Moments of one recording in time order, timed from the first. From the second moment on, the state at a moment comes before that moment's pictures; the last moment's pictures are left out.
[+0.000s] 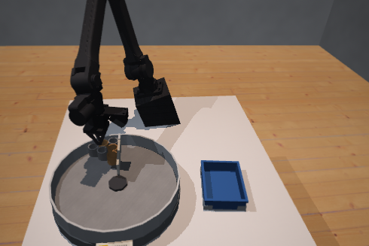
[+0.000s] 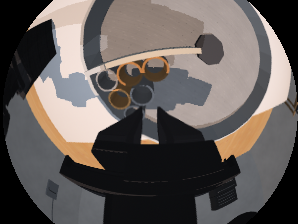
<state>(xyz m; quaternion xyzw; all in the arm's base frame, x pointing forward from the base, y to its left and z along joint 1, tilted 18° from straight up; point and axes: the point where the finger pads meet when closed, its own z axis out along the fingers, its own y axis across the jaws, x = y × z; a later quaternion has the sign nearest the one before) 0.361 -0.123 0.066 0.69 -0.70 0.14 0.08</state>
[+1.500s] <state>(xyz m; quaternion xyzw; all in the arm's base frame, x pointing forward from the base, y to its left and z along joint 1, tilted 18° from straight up) 0.362 -0.131 0.042 0.69 -0.70 0.13 0.08</state>
